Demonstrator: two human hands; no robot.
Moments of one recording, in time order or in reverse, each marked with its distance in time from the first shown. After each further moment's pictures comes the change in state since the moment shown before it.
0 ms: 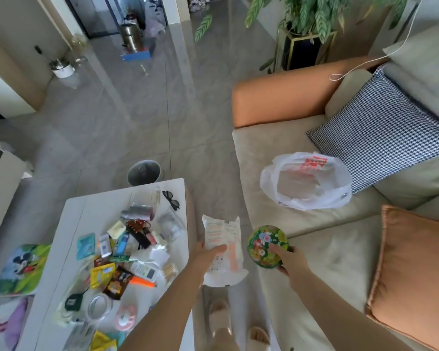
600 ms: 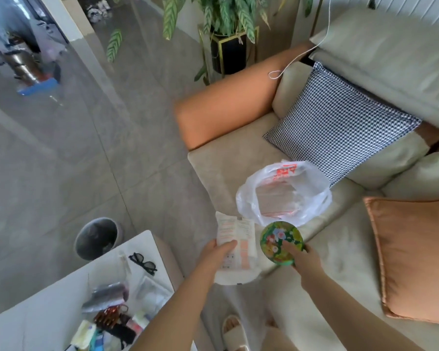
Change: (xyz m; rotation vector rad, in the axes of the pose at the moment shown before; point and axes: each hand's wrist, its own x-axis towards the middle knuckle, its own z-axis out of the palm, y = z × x) left_hand 0.151 0.149 0.053 0.307 -0.300 0.001; right_hand 0.112 -0.074 0.025 0.181 0.358 0.004
